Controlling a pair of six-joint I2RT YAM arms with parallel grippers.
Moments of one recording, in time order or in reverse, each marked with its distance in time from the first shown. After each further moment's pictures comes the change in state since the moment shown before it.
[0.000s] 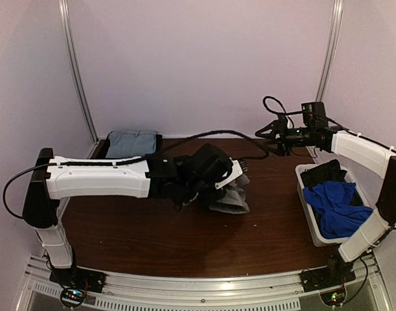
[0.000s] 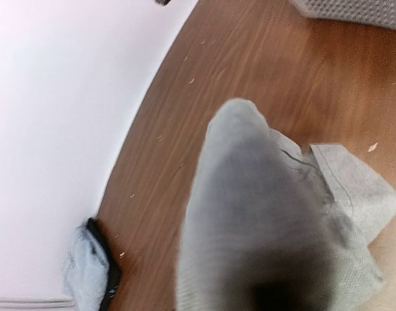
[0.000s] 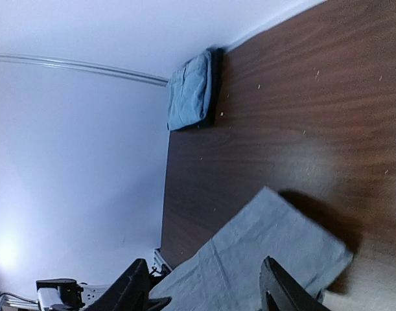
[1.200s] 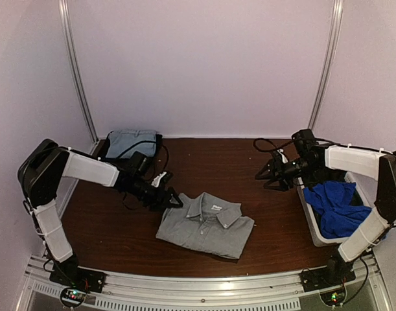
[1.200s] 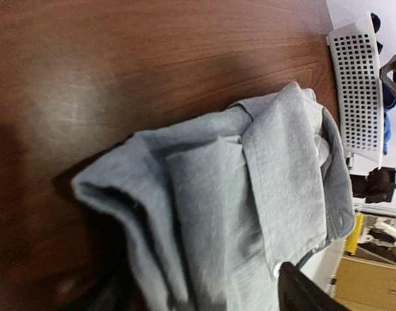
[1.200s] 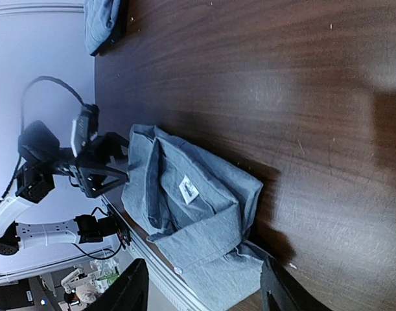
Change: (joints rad) left arm 0.658 0.007 -0.531 0.299 1.335 -0.789; right arm -0.021 0.018 -0.159 -0.261 0.006 -0.306
